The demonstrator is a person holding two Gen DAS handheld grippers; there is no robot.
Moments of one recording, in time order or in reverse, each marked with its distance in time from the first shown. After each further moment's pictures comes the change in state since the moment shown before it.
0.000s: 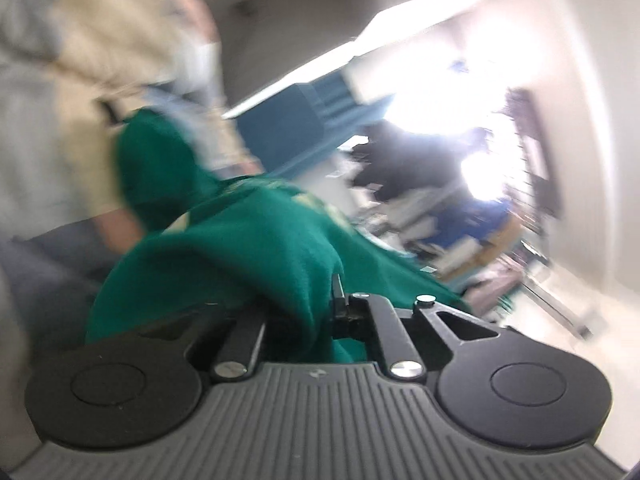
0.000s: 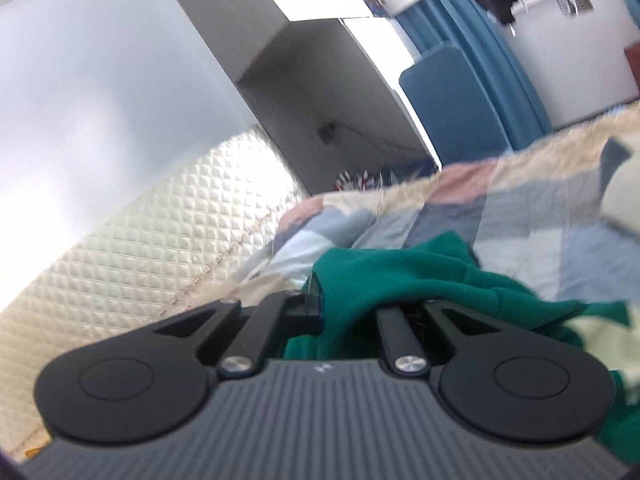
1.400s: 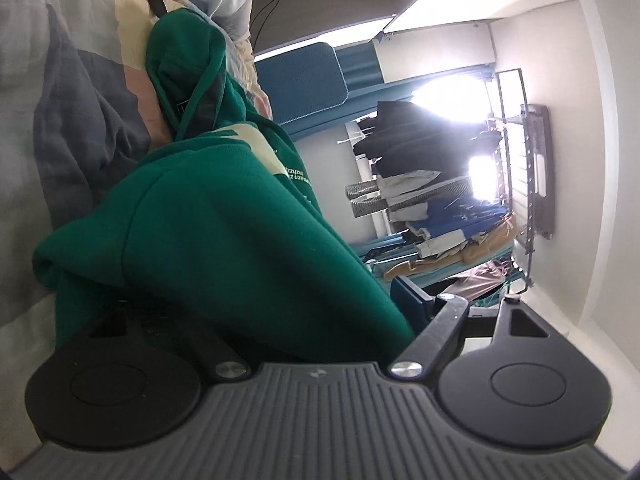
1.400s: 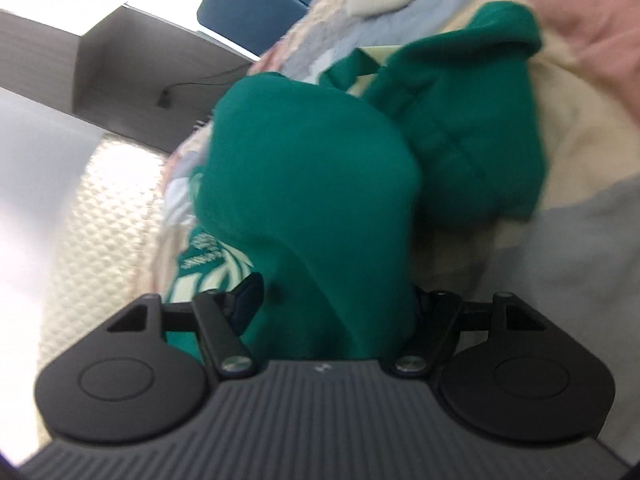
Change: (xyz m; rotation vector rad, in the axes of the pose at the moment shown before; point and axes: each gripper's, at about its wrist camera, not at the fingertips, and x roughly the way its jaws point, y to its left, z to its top) left arm -0.017 -0.012 -0.080 -0.245 0.081 0.035; right arm -0.062 -0.104 -0.104 0.581 0.235 -0.256
